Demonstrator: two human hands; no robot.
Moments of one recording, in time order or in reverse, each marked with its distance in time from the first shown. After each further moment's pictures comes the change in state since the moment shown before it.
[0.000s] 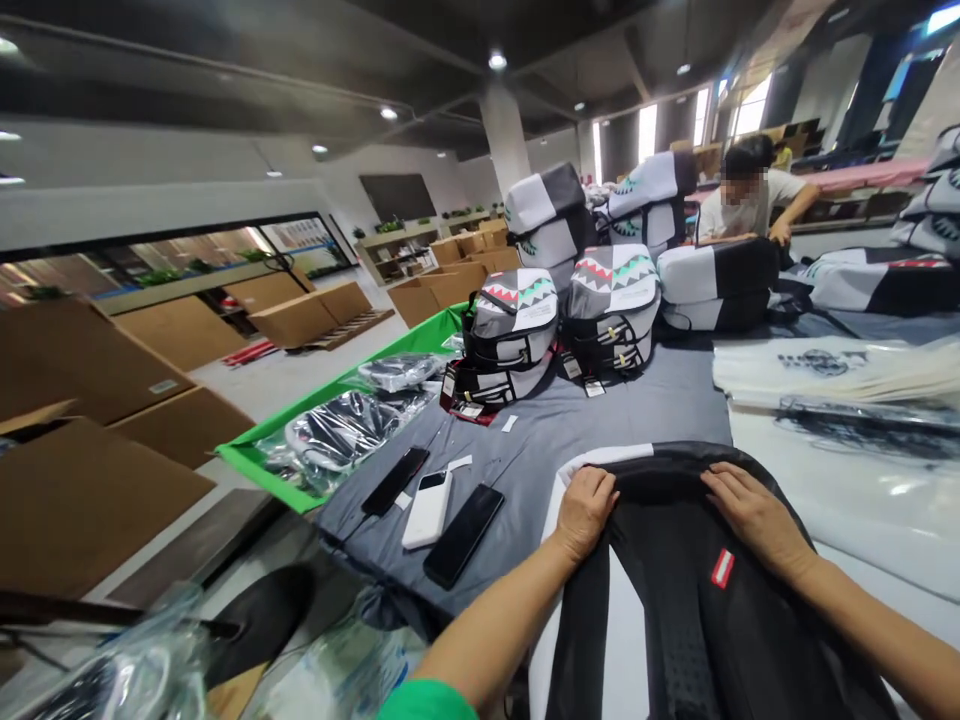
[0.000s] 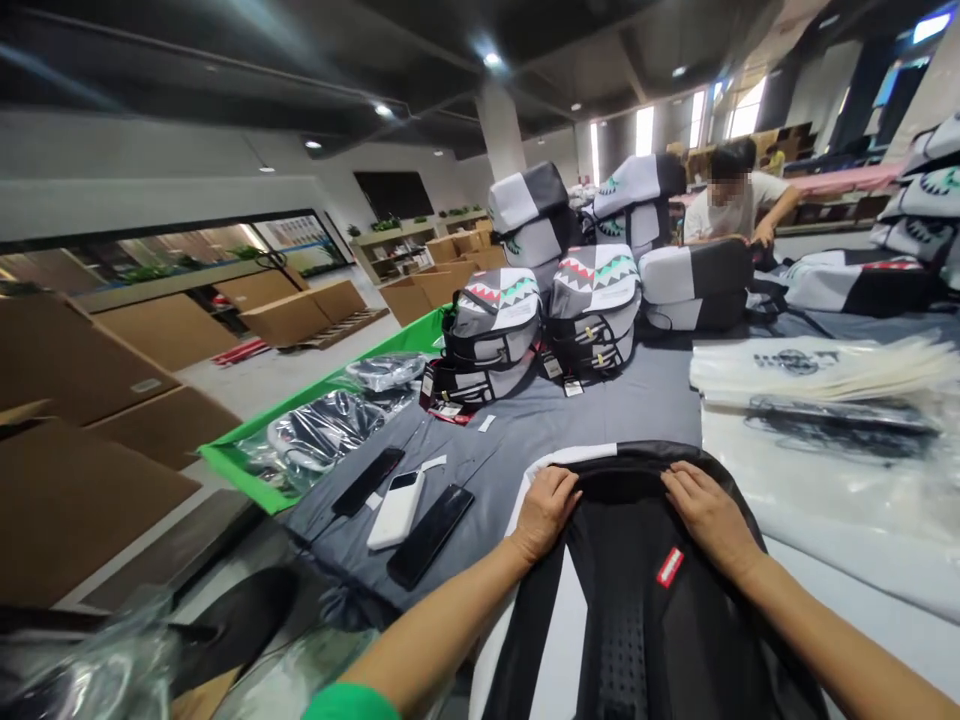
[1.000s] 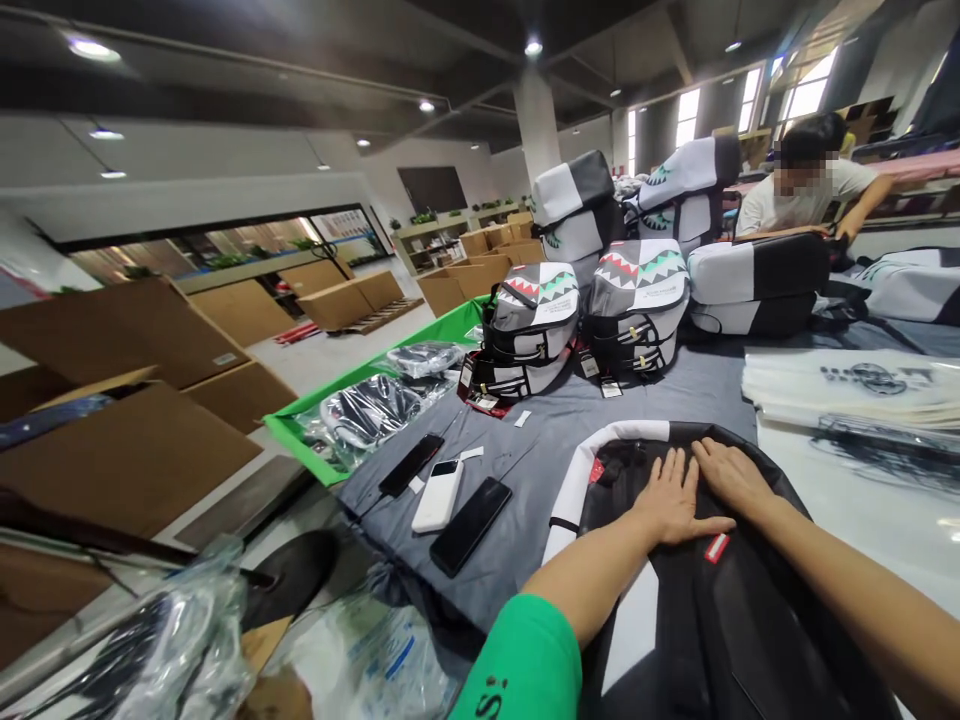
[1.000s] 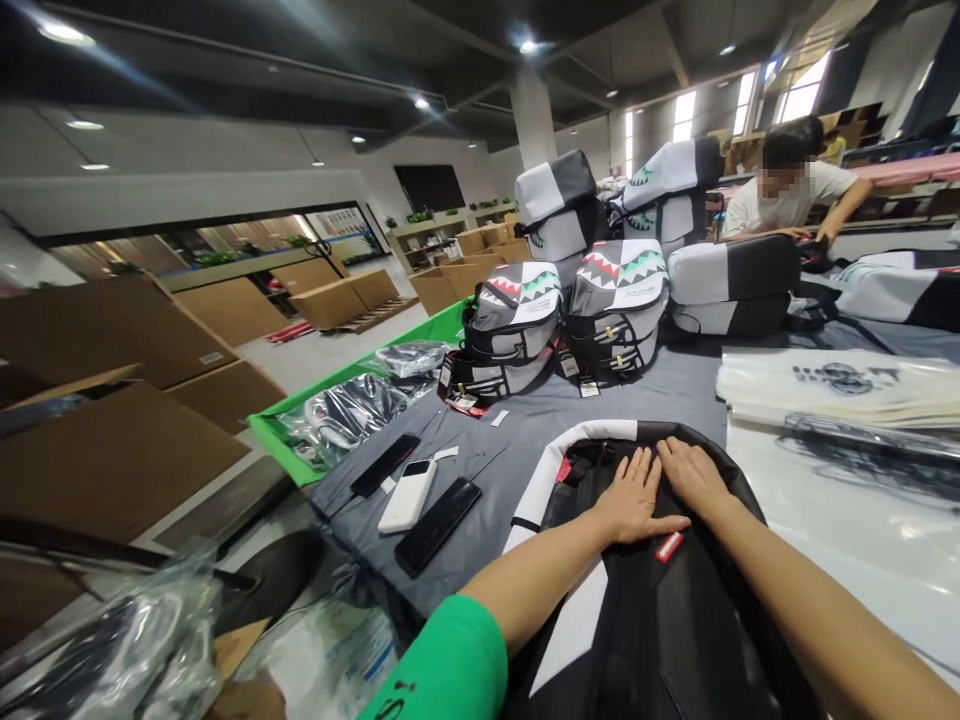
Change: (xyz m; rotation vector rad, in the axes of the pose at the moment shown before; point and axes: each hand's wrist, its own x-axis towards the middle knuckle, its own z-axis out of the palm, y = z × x) left_hand 0.087 0.071 0.033 -0.257 -0.564 -0.062; right_hand 0.070 0.039 0.067 0.033 -0.452 0.121
